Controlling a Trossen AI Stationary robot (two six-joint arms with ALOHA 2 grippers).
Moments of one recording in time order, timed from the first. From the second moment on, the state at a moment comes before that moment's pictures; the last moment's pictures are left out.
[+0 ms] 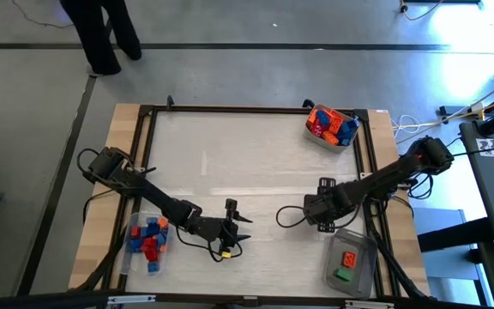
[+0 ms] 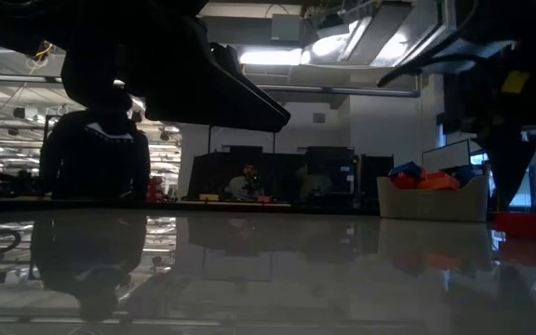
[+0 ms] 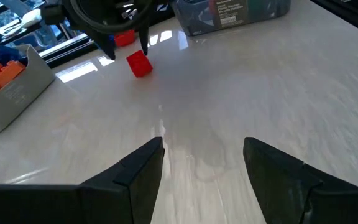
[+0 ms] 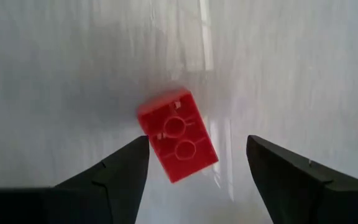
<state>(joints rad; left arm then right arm) -0.48 1.82 0.84 0.50 -0.50 0.13 0.42 1.46 0.82 -0.92 0.17 0.49</state>
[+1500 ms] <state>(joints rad) -0.48 1.82 0.84 0.50 -0.50 0.13 0.57 1.46 1.12 -1.13 0.01 0.83</state>
